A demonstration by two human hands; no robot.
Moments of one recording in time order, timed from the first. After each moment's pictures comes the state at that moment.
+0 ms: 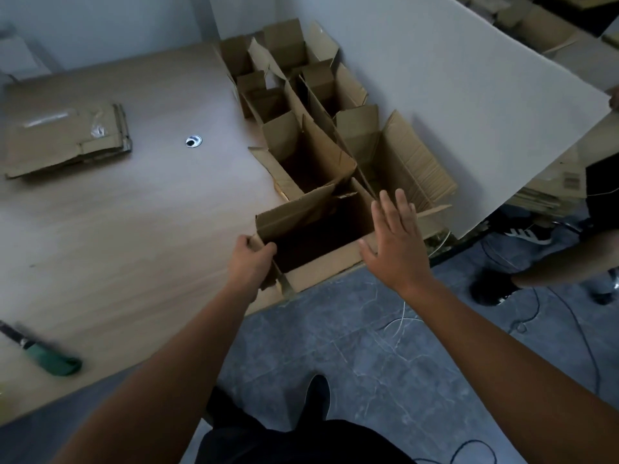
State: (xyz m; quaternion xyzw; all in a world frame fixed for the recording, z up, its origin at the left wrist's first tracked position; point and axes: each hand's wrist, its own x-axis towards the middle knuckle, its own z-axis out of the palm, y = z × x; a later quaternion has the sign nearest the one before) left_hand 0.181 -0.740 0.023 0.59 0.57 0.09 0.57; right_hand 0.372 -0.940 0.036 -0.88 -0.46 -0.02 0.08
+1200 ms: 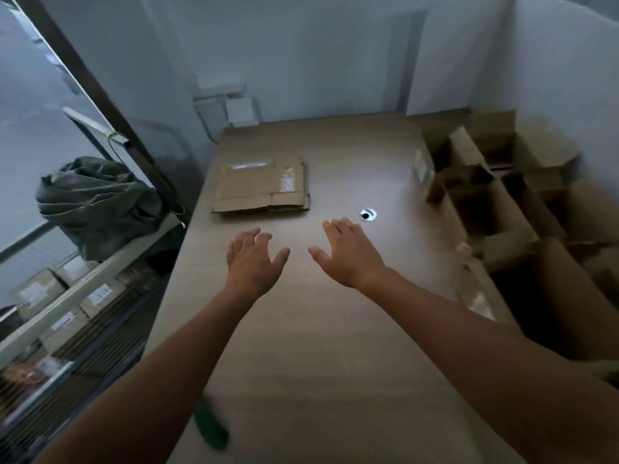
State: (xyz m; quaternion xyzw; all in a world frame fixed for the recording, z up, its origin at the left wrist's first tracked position) left_hand 0.001 -0.395 0.075 0.79 0.59 0.08 0.13; right_hand 0.194 -0.469 0.090 -0.74 -0.64 0.15 0.14
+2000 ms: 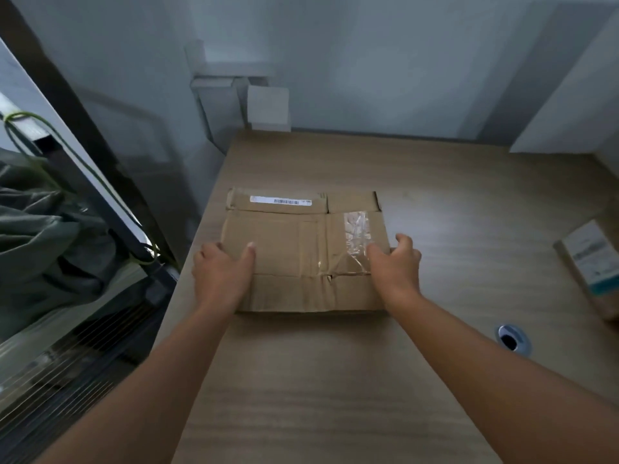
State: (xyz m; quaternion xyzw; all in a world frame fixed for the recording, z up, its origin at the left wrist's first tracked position) left_hand -0.048 0.024 -0.082 0.56 0.73 0.24 0.31; right_hand 0.191 -0.065 -0.070 -0.83 -0.26 0.27 0.41
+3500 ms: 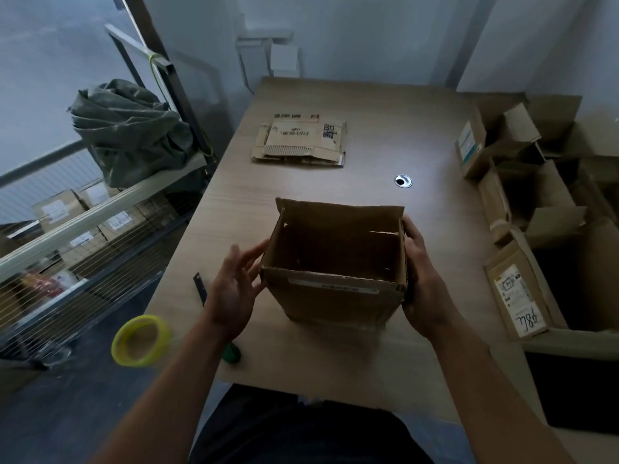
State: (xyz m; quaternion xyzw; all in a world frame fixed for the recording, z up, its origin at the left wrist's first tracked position) left_hand -0.124 -0.531 0.033 0.38 0.43 0.43 0.70; right_hand 0.154 -0.604 0.053 -0.51 -0.33 0.54 0.58
